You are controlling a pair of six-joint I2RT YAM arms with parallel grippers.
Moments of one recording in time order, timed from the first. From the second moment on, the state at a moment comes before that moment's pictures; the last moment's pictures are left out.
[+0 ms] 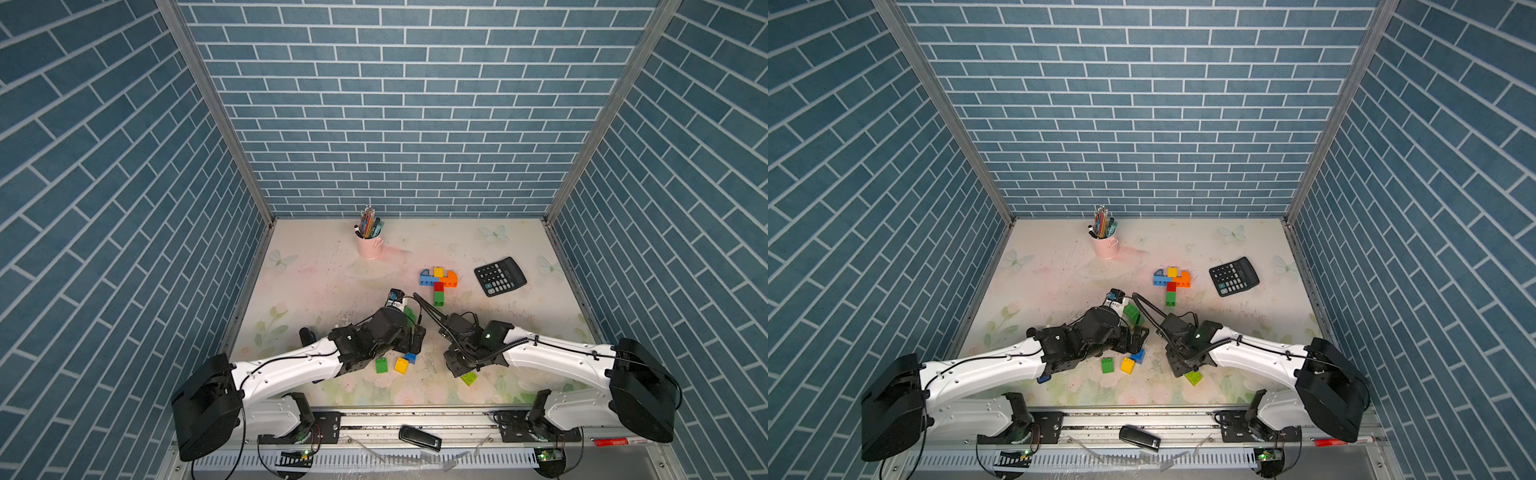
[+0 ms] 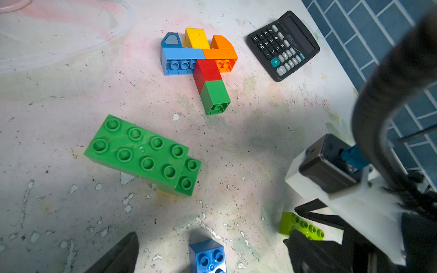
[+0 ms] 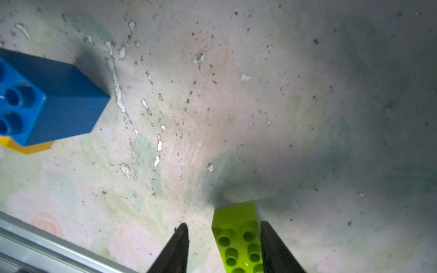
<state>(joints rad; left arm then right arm) -1.01 1.23 0.69 -0.18 -0.18 -0.64 1.03 1.34 0.73 -0.72 0.03 0.52</state>
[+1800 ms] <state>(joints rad) -0.42 1.13 0.64 -0.16 0.21 -0.64 0.97 1.26 1.02 -0.72 0.10 0.17</state>
